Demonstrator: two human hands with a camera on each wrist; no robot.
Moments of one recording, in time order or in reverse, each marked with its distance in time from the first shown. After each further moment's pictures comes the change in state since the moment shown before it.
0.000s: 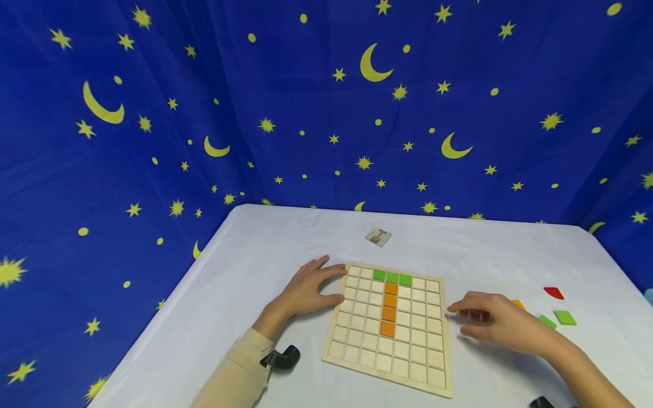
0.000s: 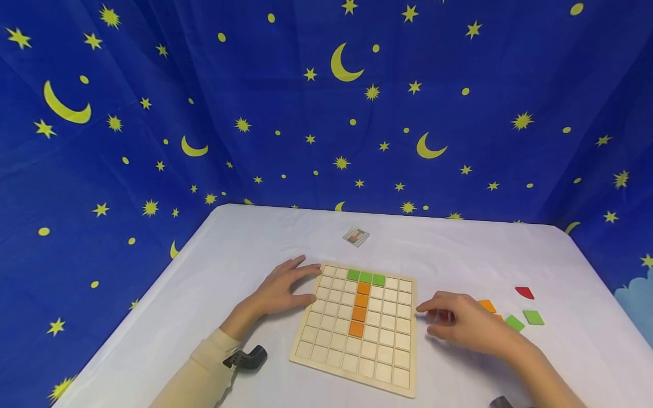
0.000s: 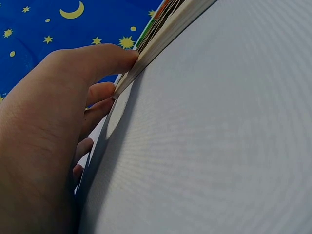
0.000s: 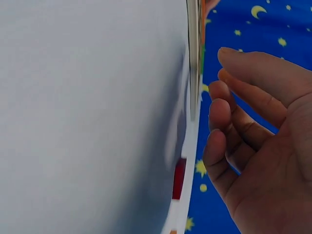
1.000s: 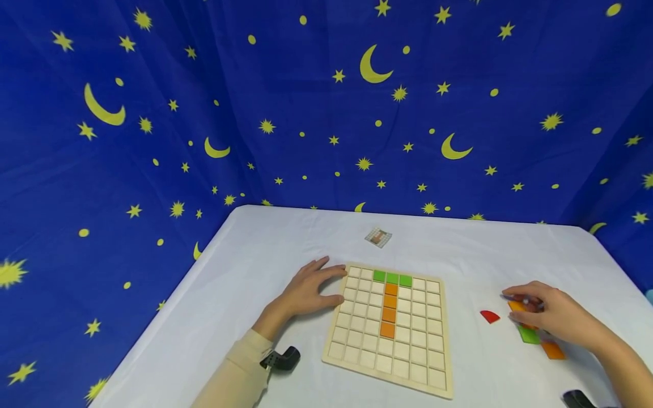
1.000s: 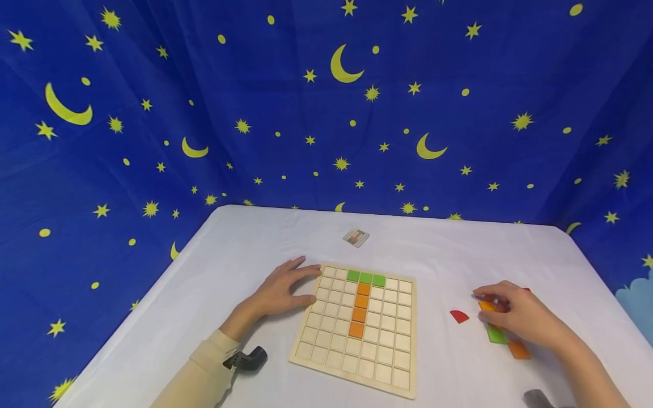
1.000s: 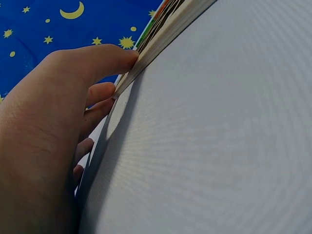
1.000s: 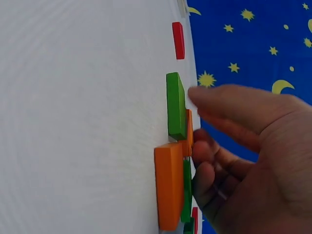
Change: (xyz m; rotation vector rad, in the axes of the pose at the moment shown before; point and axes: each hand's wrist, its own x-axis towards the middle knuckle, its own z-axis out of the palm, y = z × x) left_hand 0.000 0.002 -0.001 -0.006 -0.003 -0.003; right_hand -0.037 0.071 -0.037 -0.133 0.131 0.352
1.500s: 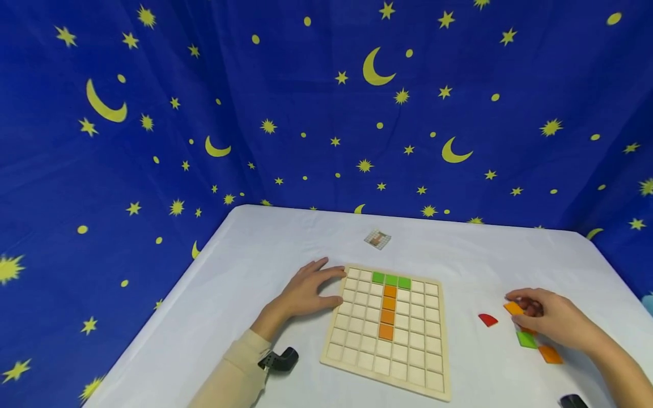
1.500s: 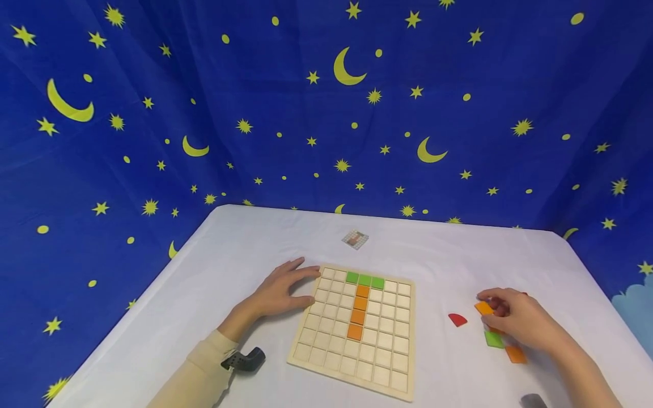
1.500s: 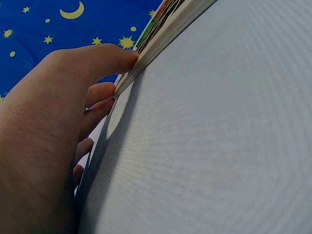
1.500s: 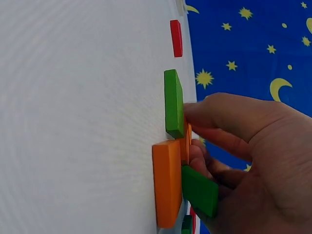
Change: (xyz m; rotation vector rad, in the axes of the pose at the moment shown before) left_hand -0.002 -0.003 0.000 -0.003 0.010 -0.005; right_hand 0.002 0.003 0.000 0.004 -0.029 0.053
